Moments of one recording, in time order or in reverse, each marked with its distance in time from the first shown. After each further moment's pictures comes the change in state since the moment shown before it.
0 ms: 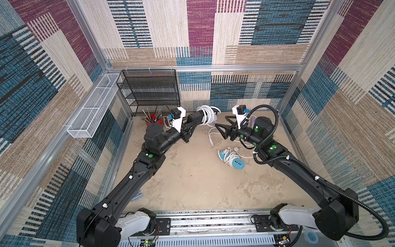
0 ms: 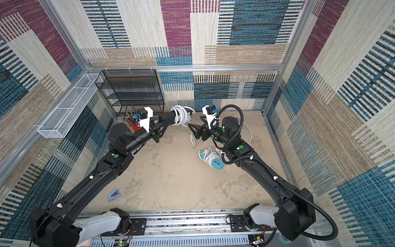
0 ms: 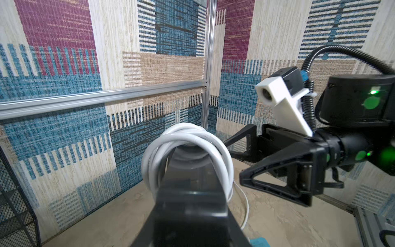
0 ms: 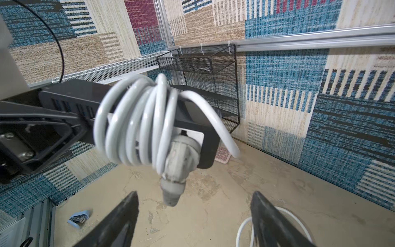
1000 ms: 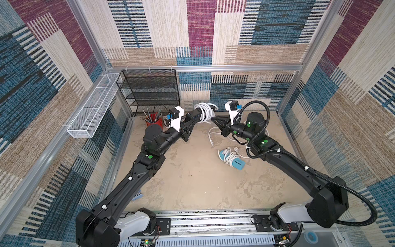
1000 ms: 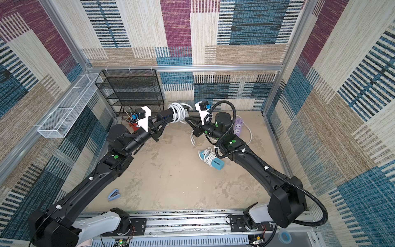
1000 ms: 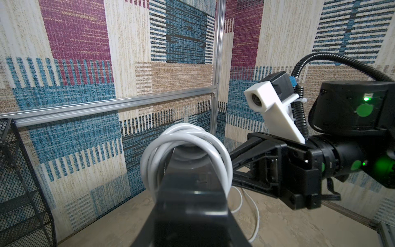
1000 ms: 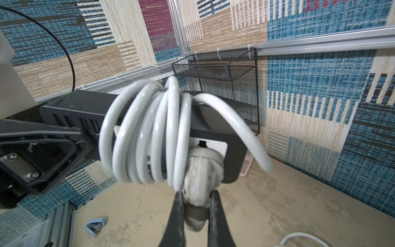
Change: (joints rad) left arm -0.008 -0.005 -0.008 0.026 -0.056 0.008; right arm 0.032 0.108 0.085 0.050 -0.045 0.045
